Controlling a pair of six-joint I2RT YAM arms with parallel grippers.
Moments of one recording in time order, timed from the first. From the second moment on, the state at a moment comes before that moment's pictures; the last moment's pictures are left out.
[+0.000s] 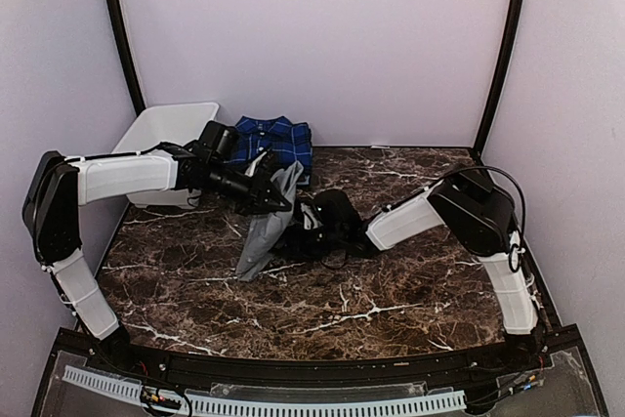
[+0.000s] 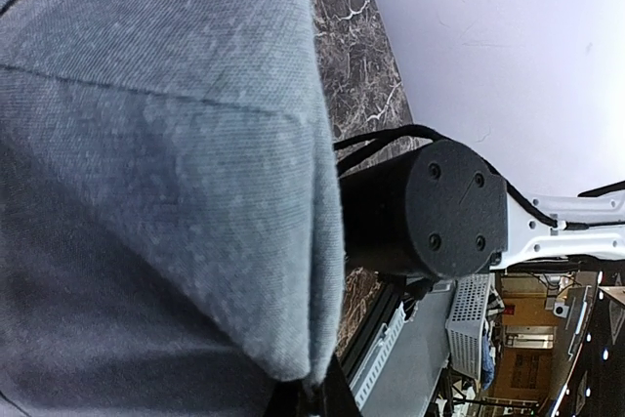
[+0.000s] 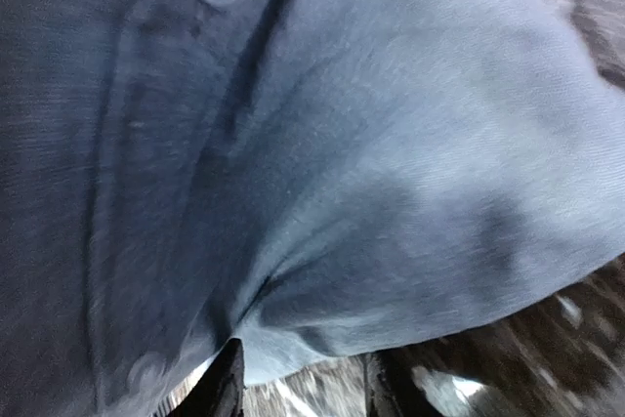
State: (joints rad) left arm -0.55 1.72 1.26 -0.35 0.78 -0.55; right arm 0.90 2.28 1.34 0.40 -0.47 0.87
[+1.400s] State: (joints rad) left arm -0.67 1.86 1.37 -0.19 0.89 -0.63; right arm 0.78 2.47 1.47 0.76 -0.58 1.11
